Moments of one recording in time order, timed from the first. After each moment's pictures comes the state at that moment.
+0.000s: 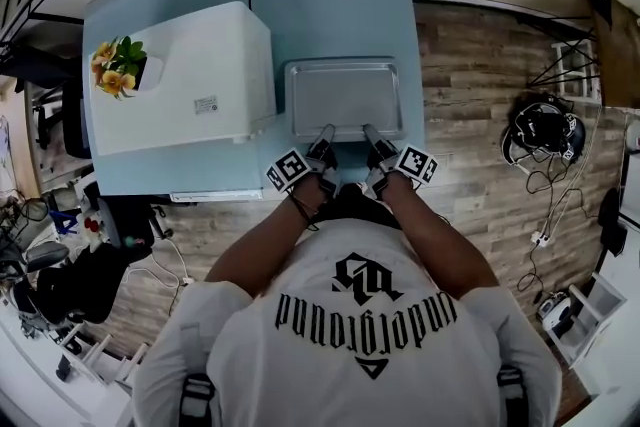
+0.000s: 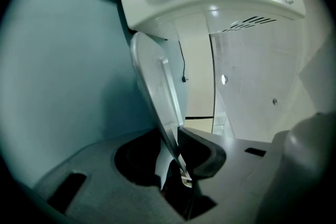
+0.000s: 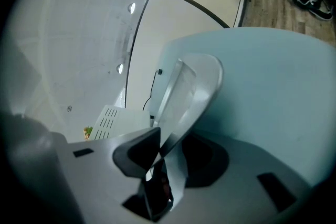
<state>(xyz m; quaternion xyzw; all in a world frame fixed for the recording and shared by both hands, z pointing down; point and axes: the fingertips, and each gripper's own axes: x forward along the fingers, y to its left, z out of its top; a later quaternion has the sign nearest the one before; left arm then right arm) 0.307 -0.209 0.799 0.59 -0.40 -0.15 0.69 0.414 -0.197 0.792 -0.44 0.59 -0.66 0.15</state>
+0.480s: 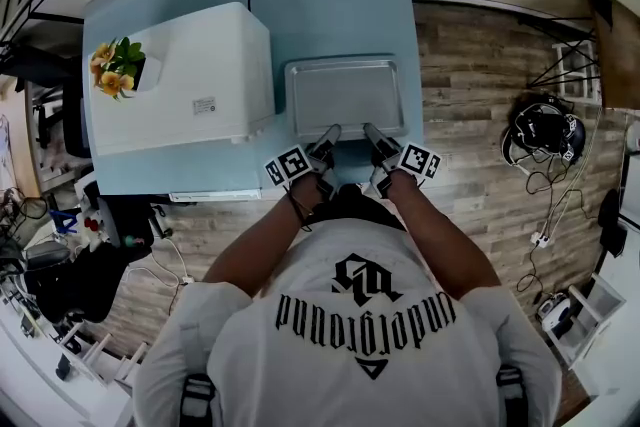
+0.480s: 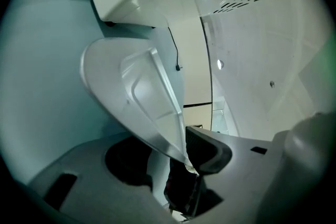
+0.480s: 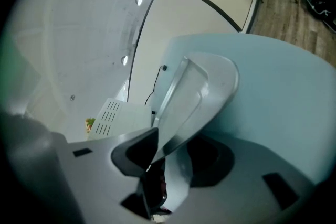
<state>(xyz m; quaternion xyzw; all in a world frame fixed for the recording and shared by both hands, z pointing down) 0.321 -0.208 0.794 0.63 -0.36 -0.08 0.68 0.417 -0.203 0.791 -0.42 0.63 -0.64 0.11</state>
